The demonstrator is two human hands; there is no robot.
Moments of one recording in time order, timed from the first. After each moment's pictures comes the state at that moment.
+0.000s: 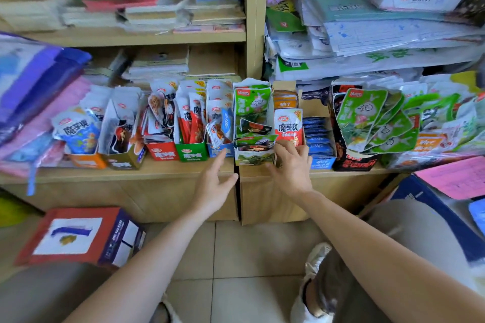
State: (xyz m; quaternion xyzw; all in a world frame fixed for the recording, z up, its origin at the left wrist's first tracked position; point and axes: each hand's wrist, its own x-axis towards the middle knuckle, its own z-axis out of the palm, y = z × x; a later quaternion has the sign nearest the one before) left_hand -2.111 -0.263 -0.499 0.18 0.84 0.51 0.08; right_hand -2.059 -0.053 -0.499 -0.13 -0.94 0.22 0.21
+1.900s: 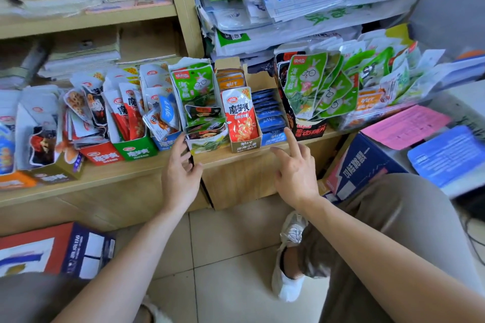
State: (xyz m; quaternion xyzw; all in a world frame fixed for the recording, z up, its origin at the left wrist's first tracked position) left_hand -2.095 -0.220 -0.510 0.15 0.82 0.55 0.01; right_hand -1.961 -0.008 -0.506 -0.24 -0.95 0.15 0.12
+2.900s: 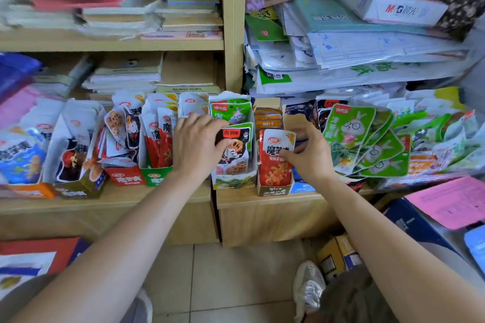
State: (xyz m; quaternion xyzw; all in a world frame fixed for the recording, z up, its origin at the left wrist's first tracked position) left_hand -2.196 -0.190 -0.418 0.32 0.89 0.16 -0.27; right_hand -2.084 0.034 -0.436 -0.20 -0.86 0.41 0.23
